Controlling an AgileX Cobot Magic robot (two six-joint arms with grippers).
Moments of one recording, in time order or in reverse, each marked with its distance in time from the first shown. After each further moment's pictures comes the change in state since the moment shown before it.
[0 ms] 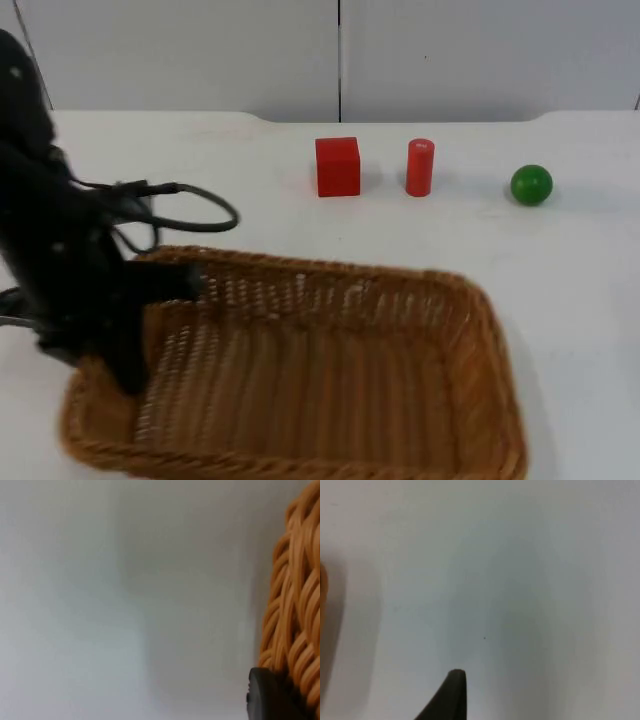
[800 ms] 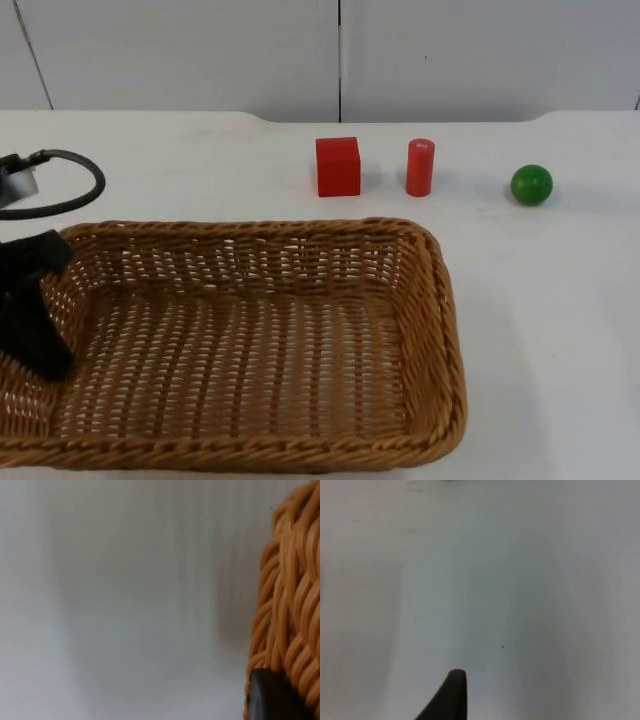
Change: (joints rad) right arm 0.000 0.000 0.000 0.043 -0.021 0.000; left arm 0.306 -0.100 0.124 -0.286 0.073 0.507
